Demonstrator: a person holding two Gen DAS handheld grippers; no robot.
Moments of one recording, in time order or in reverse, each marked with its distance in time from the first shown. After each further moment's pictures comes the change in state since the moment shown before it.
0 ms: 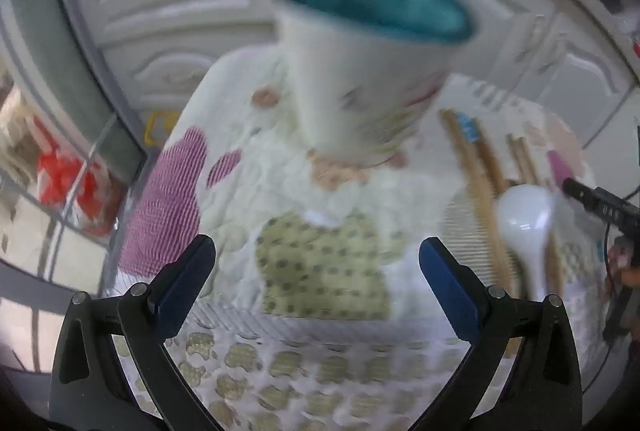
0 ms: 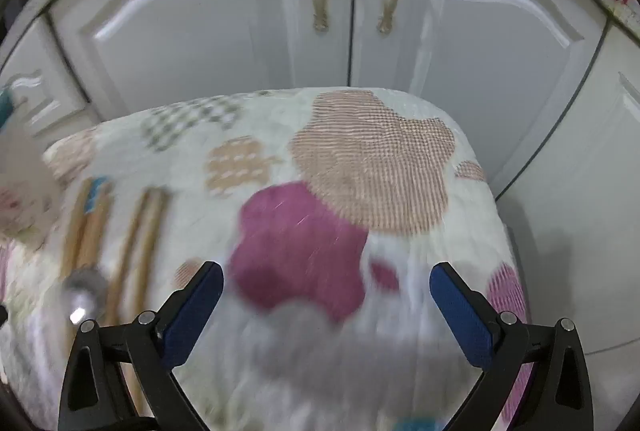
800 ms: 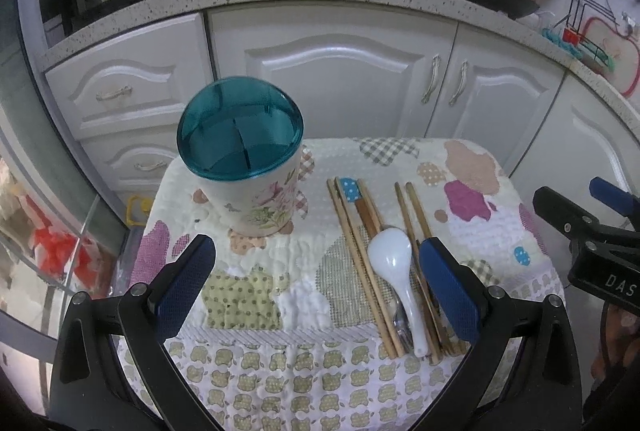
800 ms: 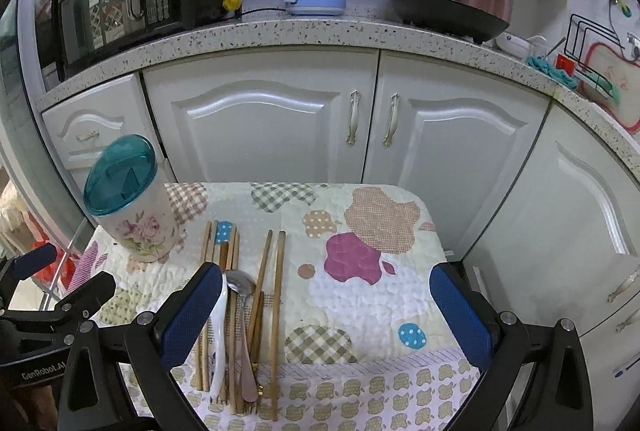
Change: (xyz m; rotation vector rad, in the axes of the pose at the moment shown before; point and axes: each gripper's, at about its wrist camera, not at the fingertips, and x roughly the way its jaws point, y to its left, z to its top) left arm -0.094 -0.082 0.014 0.136 -0.198 -0.082; right arm -0.180 0.064 -0.019 -0.015 -0.242 -0.033
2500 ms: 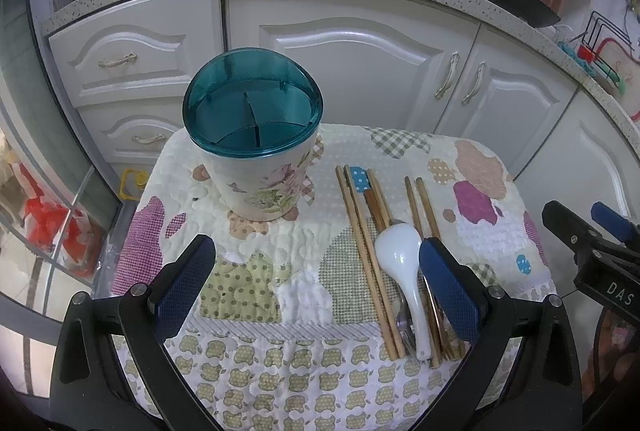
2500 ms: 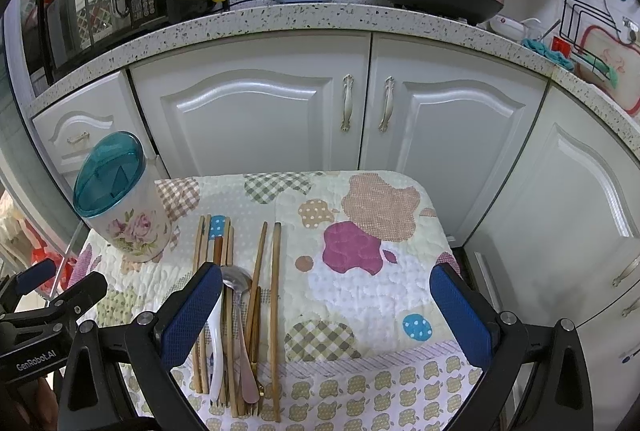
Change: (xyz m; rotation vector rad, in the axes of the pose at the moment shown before) left arm 0.020 0.015 -0.002 -0.088 0.058 -0.011; right arm 0.013 -0.003 -0.004 0.037 0.039 -0.009
